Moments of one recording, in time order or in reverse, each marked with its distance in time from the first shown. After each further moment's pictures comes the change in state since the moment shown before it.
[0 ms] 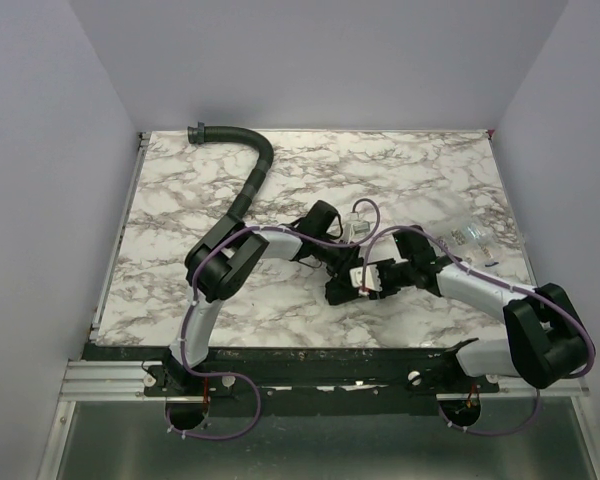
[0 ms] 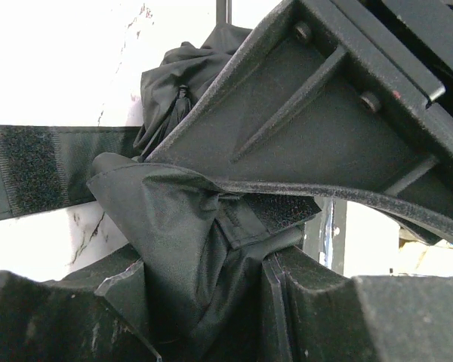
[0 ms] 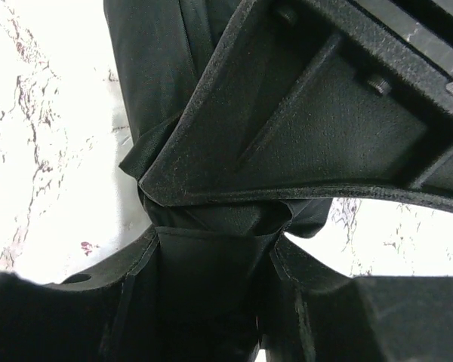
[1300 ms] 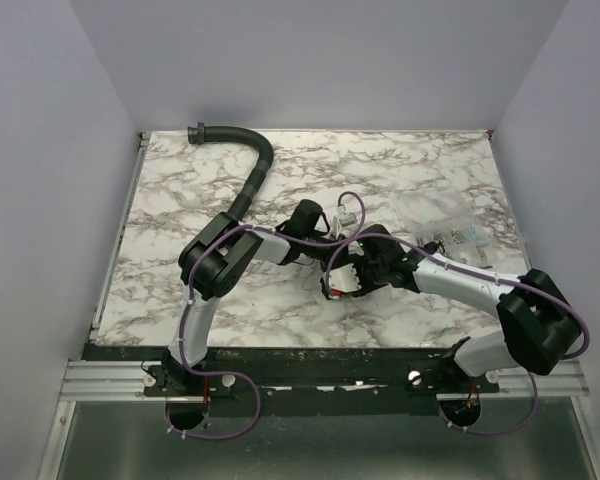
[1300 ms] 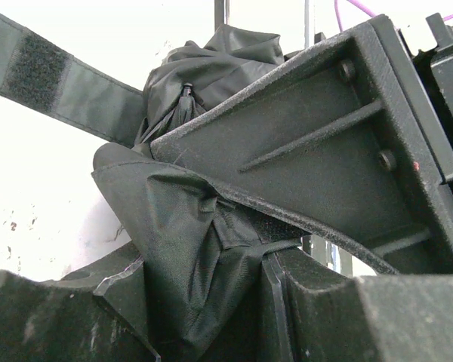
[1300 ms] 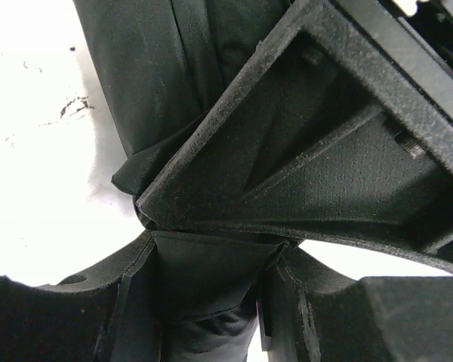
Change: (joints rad) left arm 0.060 -0.025 -0.129 0.345 0.041 -0.137; right arm 0.257 0.061 0.171 -0.110 0.485 0.071
